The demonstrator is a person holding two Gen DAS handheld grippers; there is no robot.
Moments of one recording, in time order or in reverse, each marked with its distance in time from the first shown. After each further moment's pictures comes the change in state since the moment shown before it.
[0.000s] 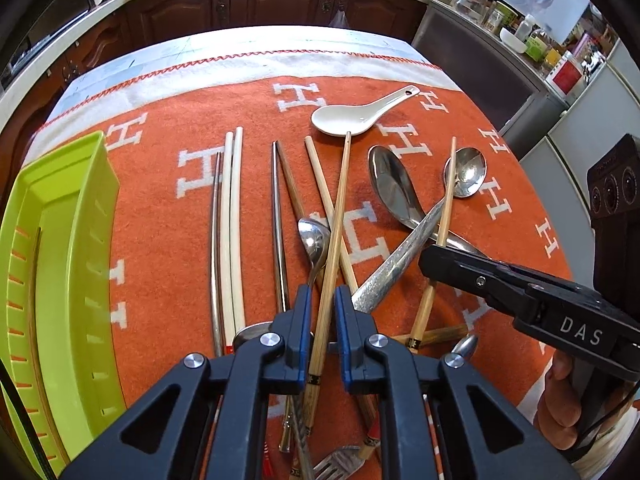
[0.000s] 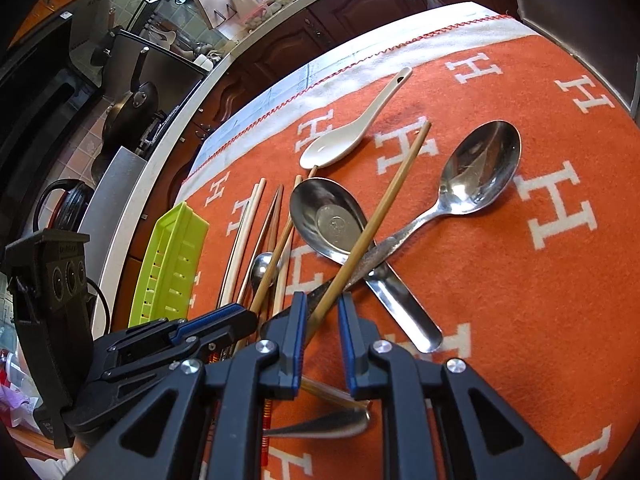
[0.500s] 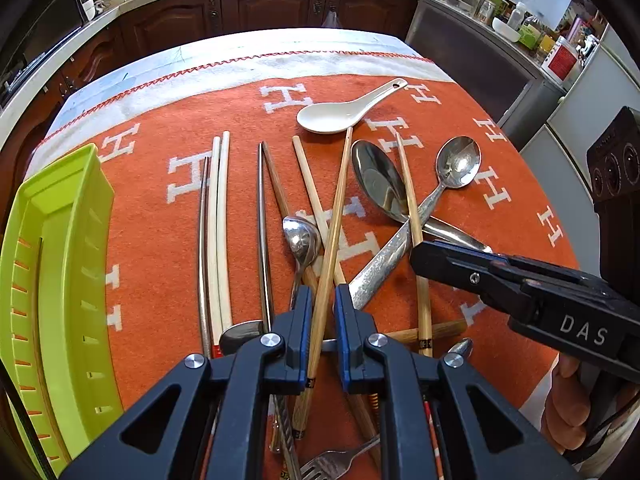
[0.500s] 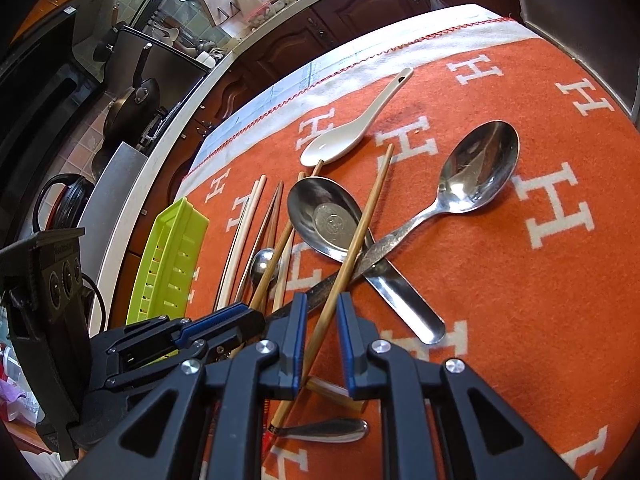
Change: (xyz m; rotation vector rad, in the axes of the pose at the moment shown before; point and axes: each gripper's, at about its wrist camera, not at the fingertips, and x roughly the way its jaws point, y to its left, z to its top) left arm 0.002 -0.013 -0.001 0.038 -0.013 0.024; right arm -0.002 -0.001 -0.001 -0.020 0.005 -0.004
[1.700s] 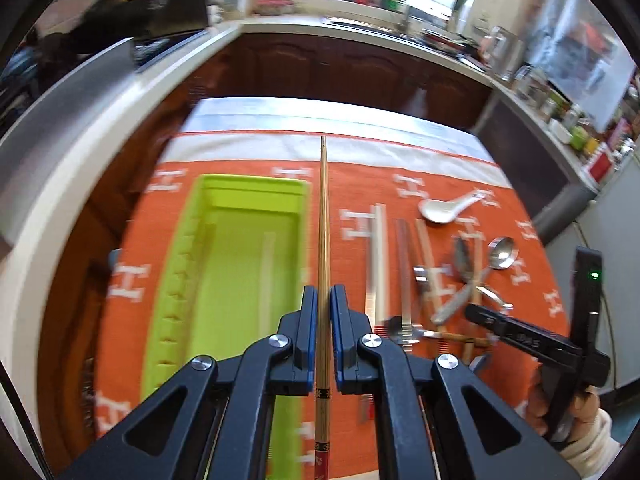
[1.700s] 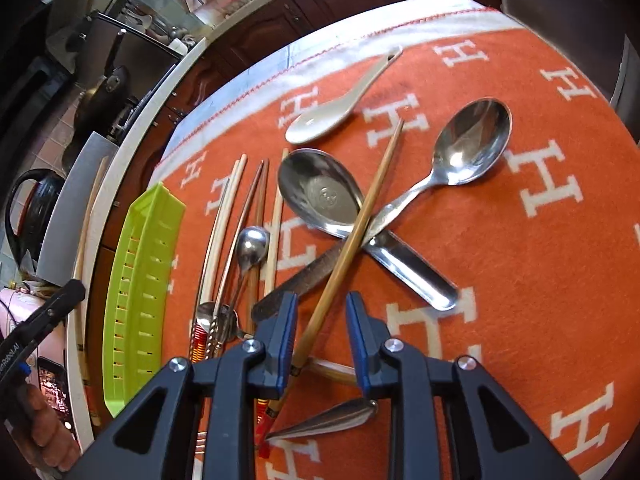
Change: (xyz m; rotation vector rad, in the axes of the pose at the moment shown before) left arm -0.129 0.099 -0.028 -0.266 -0.190 0.159; right arm 0.008 0.025 -0.010 0.016 0.032 -0.147
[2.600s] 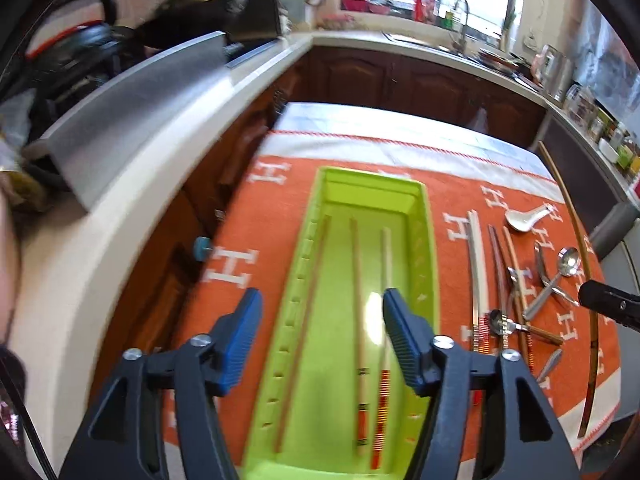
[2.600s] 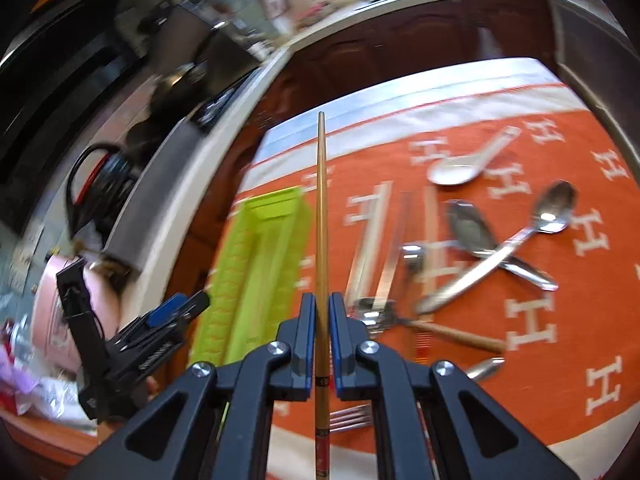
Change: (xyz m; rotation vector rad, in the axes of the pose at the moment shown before) left arm -0.018 0.073 -0.029 -0.063 -0.084 0.191; right arm -0.059 0.127 -0.010 -0.158 -0.022 0.172
